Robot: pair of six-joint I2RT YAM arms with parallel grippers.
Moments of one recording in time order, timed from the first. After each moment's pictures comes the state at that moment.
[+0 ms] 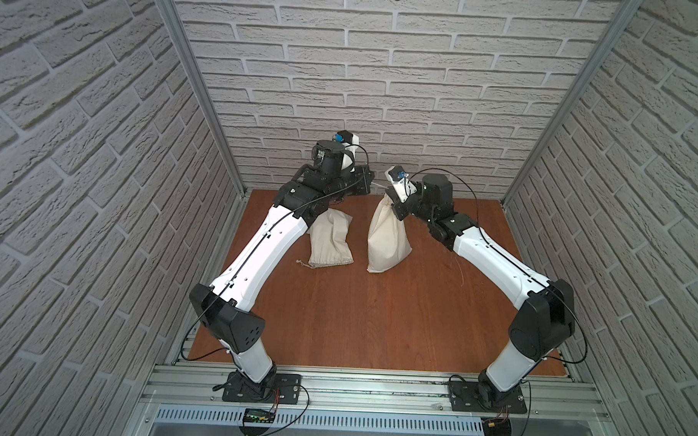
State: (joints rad) left arm -0.47 1.65 1.95 -0.60 0.19 -0.49; right arm 0.49 1.72 1.54 -0.14 -0.12 -0.33
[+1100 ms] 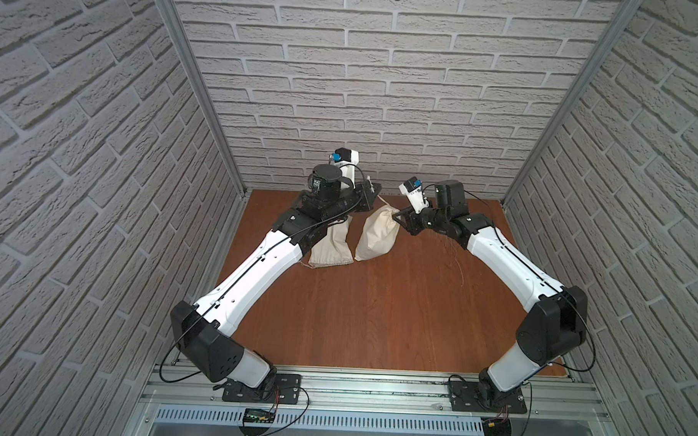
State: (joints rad) left arm -0.55 1.51 1.62 -0.27 0.23 -0.62; right arm 0.39 1.61 1.45 -0.43 -0.37 -0.11
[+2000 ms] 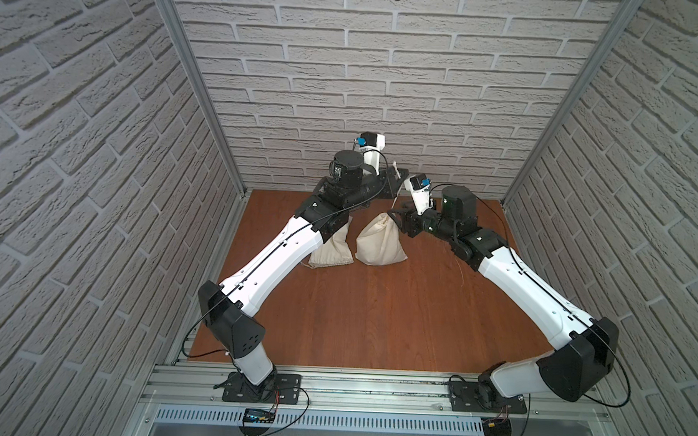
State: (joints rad) left arm -0.63 1.66 1.83 -0.22 0.27 -0.62; right arm 0.52 1.45 1.38 -0.24 -0.25 0.03
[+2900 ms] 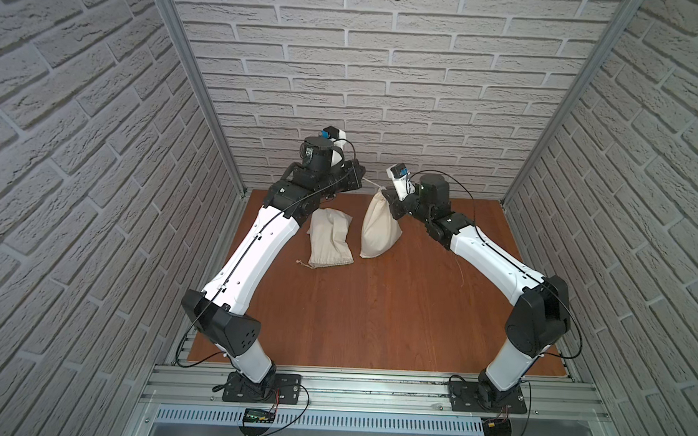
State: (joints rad) left arm -0.43 1.59 1.91 -0.61 0.19 -0.56; right arm 0.49 1.76 1.54 -0.12 -0.16 -0.17
